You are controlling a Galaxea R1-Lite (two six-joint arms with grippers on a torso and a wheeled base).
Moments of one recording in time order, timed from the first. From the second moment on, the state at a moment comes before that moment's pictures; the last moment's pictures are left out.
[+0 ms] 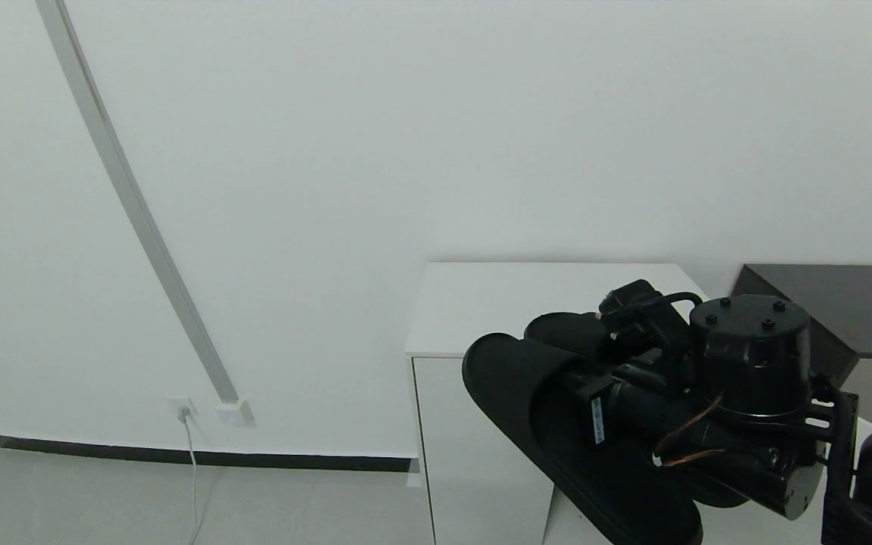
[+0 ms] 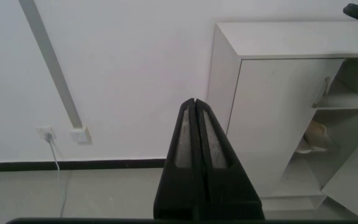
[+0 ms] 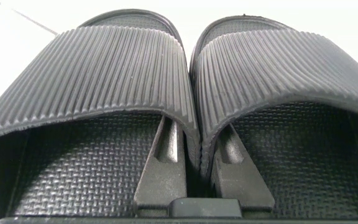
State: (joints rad) left arm 0.00 0.00 0.00 0.00 -0.03 0.01; right arm 0.76 1.68 -0.69 -0.70 -0.22 0.07
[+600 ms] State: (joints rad) left arm 0.00 0.00 0.00 0.01 -0.03 0.01; right arm 0.77 1.68 -0.68 -0.70 -0.22 0.07
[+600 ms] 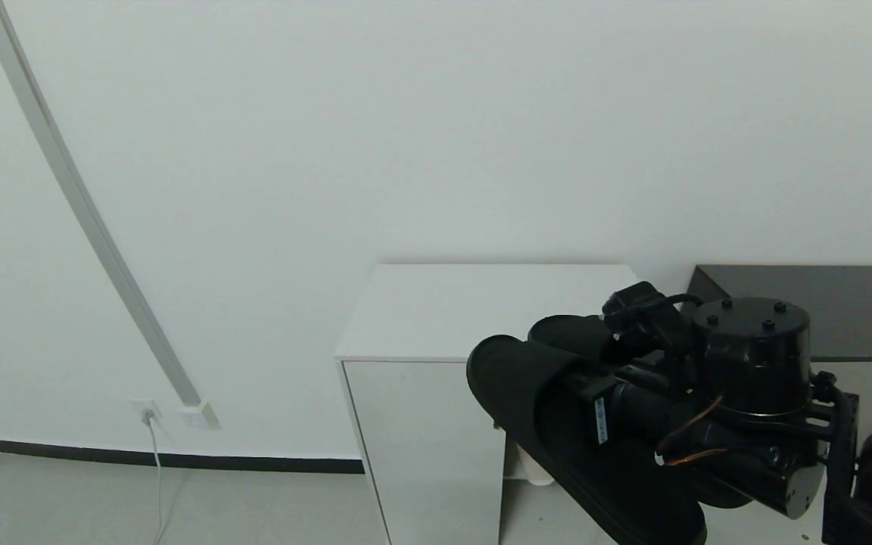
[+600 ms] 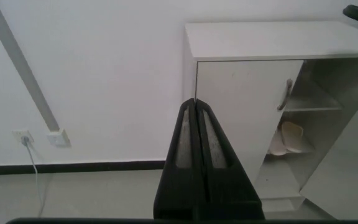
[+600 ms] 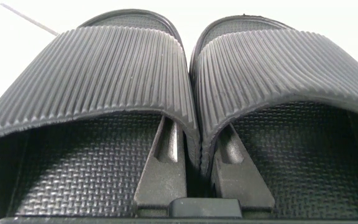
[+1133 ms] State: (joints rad) left arm 0.00 0.00 0.00 0.00 -0.03 0.01; right arm 0.76 1.67 -0.67 -0.70 -0.23 0.07
